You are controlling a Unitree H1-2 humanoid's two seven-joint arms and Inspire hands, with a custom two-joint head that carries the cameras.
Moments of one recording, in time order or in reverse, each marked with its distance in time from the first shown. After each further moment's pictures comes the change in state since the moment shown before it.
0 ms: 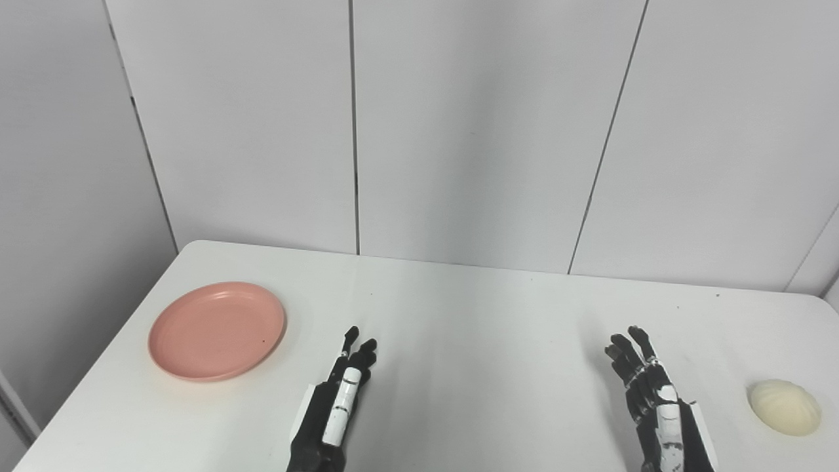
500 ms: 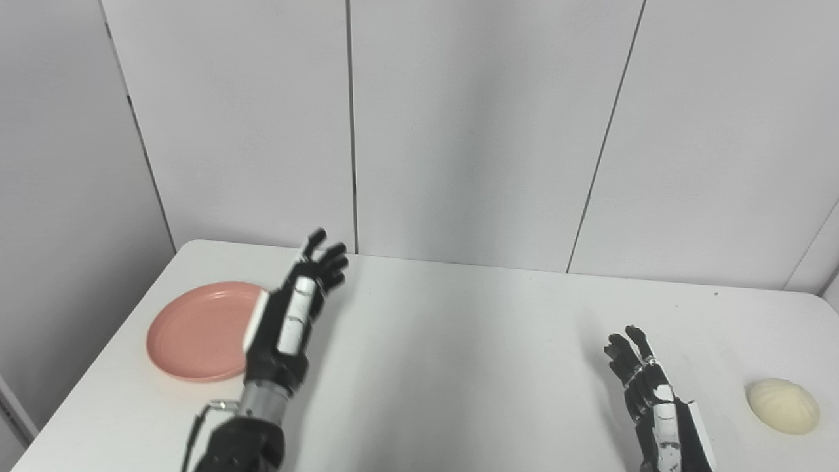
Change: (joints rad) left arm -0.247 0.154 0.131 -0.092 -0.057 0.042 -0.003; right arm -0.001 0.003 0.003 0.001 -0.012 0.000 -0.002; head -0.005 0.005
